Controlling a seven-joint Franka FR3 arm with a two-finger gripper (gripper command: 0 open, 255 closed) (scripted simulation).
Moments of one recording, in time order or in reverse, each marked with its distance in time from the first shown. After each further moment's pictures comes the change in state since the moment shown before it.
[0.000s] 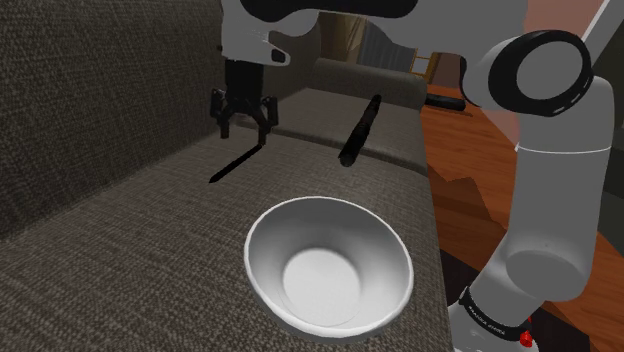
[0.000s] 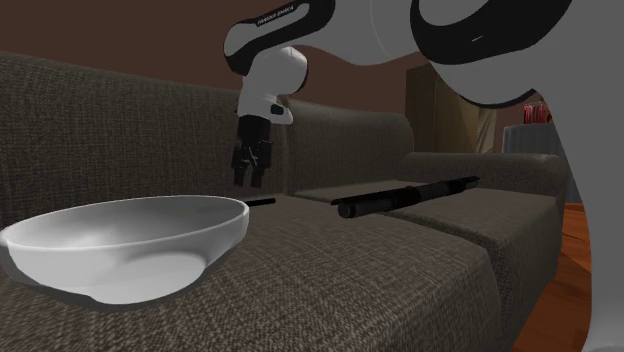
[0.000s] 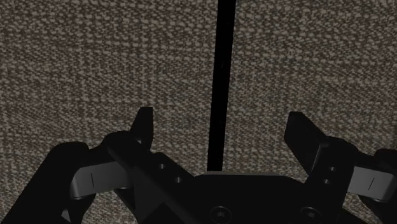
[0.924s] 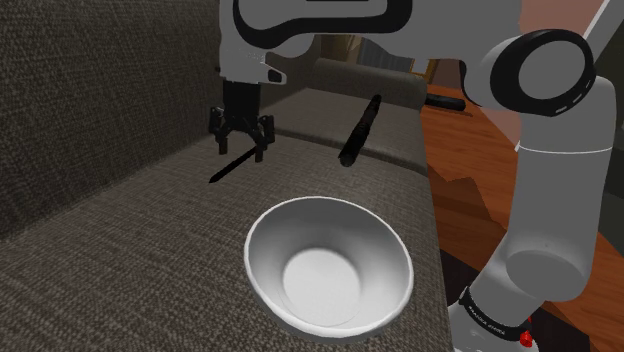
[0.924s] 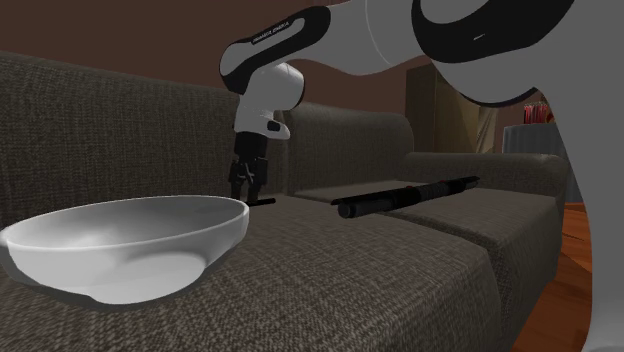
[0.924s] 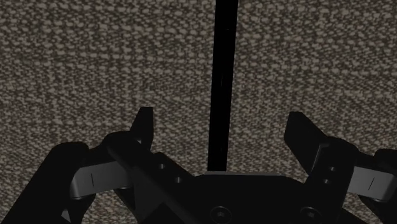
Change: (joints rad) arm -0.001 -0.008 0.000 -0.108 0.008 0.101 0.011
